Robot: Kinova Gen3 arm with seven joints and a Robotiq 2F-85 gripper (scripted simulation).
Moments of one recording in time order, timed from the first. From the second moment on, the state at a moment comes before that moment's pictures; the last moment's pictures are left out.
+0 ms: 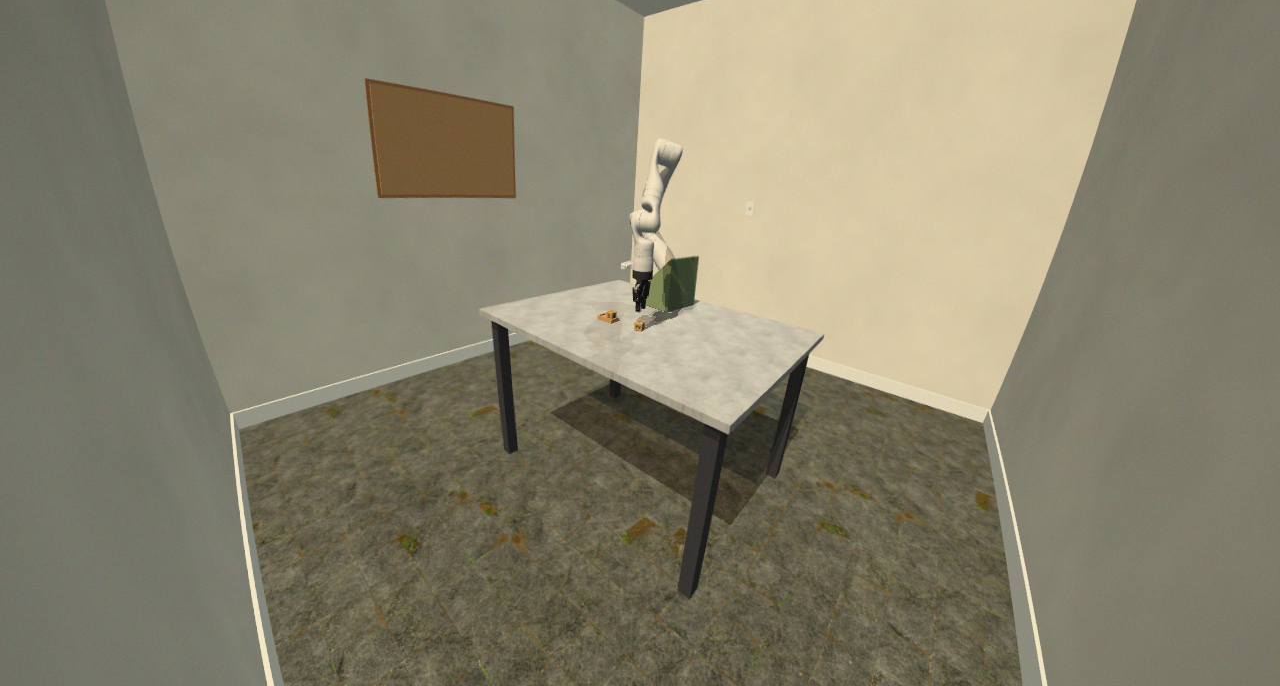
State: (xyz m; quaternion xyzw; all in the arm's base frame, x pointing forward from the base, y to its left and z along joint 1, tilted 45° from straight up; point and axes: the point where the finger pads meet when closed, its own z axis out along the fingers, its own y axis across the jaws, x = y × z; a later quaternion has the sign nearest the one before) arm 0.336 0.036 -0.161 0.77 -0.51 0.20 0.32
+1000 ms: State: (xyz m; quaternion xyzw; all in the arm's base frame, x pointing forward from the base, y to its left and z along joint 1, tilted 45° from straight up) arm 0.335 0.039 -0.161 0.73 -0.47 0.31 0.40
